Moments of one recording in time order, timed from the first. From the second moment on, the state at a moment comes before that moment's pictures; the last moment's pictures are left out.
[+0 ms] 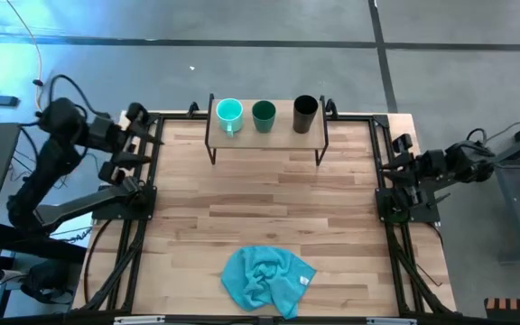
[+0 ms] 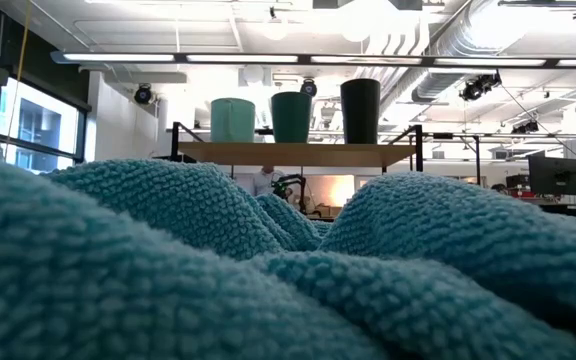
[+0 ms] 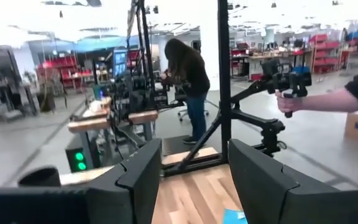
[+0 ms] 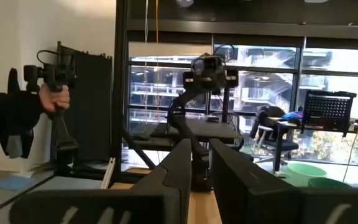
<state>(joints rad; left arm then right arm) 0.84 0.57 1.06 -0.35 0.96 -0.01 0.36 0.09 0.60 -0.24 0.23 -0.14</state>
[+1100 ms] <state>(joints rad) 0.83 0.57 0.95 -0.15 1.00 -0.17 0.36 0.00 0.16 0.18 0.06 0.04</state>
